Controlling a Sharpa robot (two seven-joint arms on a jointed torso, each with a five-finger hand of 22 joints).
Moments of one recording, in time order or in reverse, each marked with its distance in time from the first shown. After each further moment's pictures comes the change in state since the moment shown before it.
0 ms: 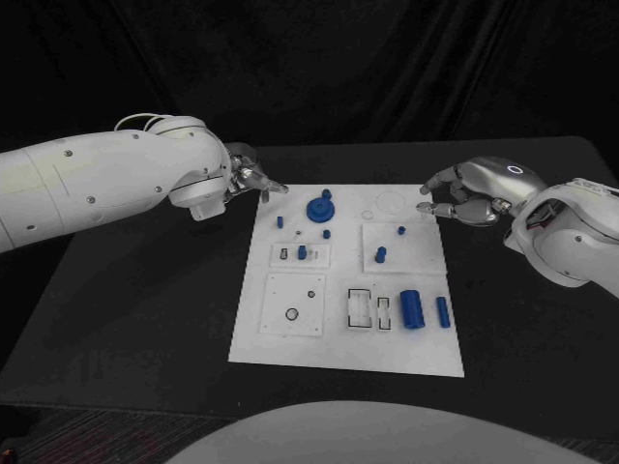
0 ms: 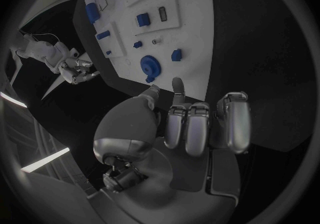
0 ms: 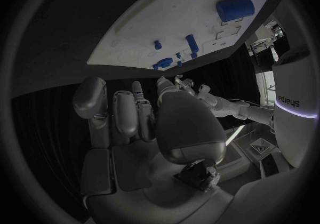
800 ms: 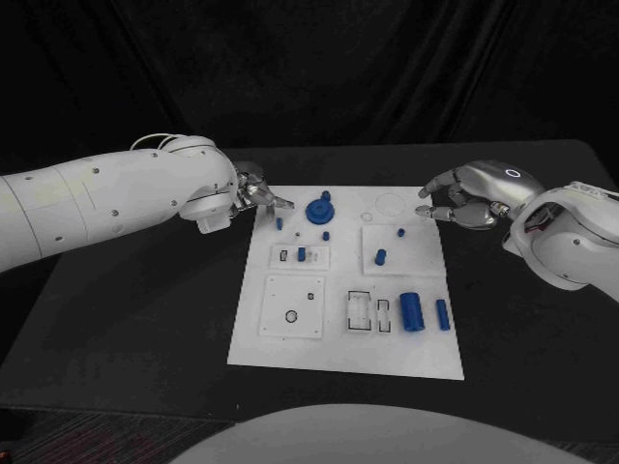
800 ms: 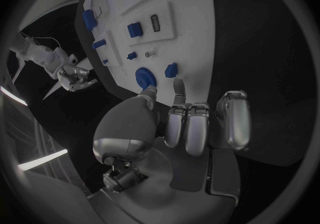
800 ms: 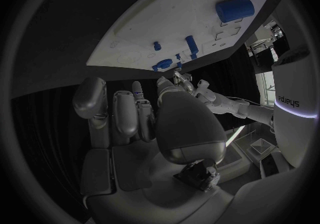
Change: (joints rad) left arm -0.053 0.043 -0.001 -0.072 0.000 0.044 0.061; left_hand -0.014 -0.008 -0.057 0.046 -0.012 -0.041 0.017 -0.020 -0.002 -0.001 0.013 0.000 0.000 0.000 0.007 0.000 0.000 0.000 -0.011 0.011 -0.014 0.000; right arm -0.002 0.000 0.000 0.002 0.000 0.002 0.001; right_hand 0.000 0.000 0.000 0.000 0.000 0.000 0.000 0.000 0.000 0.000 0.000 0.000 0.000 0.000 0.000 0.000 0.000 0.000 0.000 0.000 0.000 0.000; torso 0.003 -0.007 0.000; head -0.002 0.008
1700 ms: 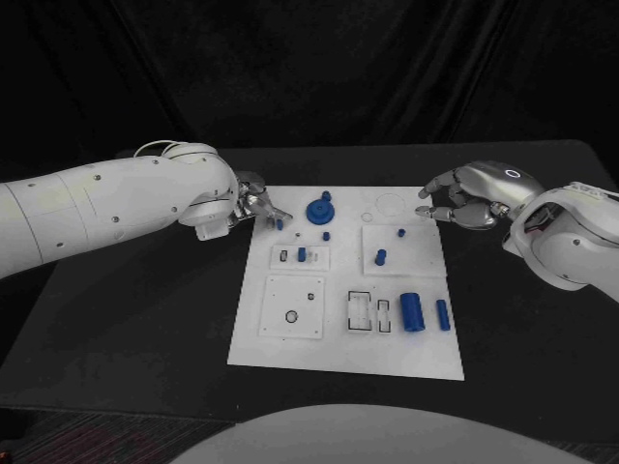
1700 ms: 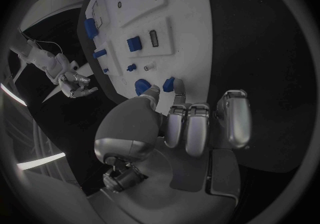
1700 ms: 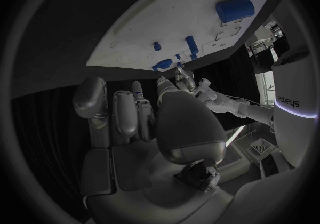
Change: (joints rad) left arm -0.017 -0.002 0.000 0.005 0.000 0.054 0.001; left_hand 0.049 0.022 0.005 -0.021 0.045 0.000 0.000 0.000 0.003 0.000 0.000 0.000 0.000 0.004 0.004 0.000 0.000 0.000 -0.007 0.007 -0.017 0.000; right arm -0.001 -0.002 0.000 0.000 0.000 0.001 0.000; right_hand 0.000 0.000 0.000 0.000 0.004 0.000 0.000 0.000 -0.001 0.000 0.000 0.001 0.000 0.000 0.000 0.000 0.000 0.000 0.000 0.000 -0.004 0.000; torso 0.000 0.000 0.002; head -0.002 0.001
